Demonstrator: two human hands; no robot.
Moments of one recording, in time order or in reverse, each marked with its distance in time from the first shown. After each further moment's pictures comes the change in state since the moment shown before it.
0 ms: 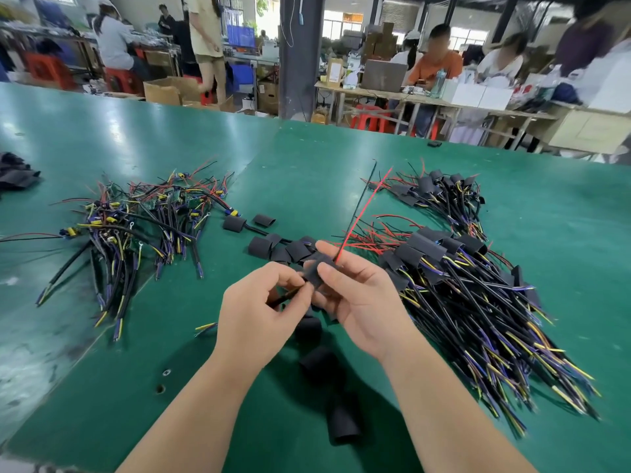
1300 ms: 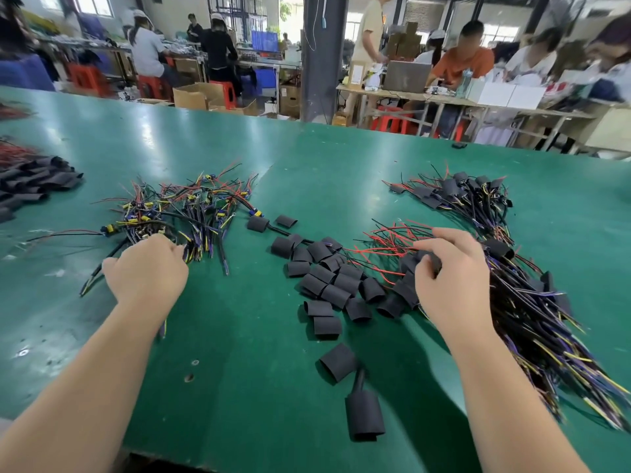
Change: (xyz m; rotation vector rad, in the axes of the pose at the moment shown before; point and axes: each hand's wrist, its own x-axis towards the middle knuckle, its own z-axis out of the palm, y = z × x) left_hand 0.065 -0.091 -0.108 1.046 -0.081 -0.571; right_hand 0.009 -0.040 -0.064 -1.540 0.555 -0.736
